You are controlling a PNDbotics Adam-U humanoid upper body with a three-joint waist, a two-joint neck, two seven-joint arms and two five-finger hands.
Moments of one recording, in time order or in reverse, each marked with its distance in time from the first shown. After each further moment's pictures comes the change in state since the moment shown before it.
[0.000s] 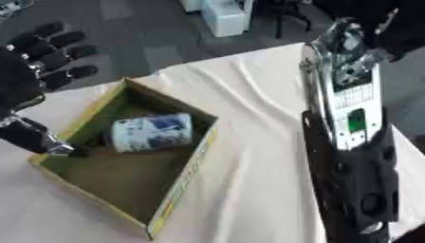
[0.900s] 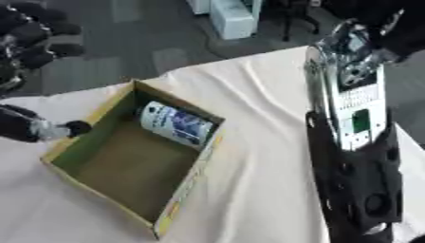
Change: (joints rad) left arm 0.084 0.111 0.081 -0.296 0.302 0.104 0.118; right arm 0.036 -0.023 -0.016 0.000 -0.016 0.000 0.000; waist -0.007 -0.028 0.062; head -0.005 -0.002
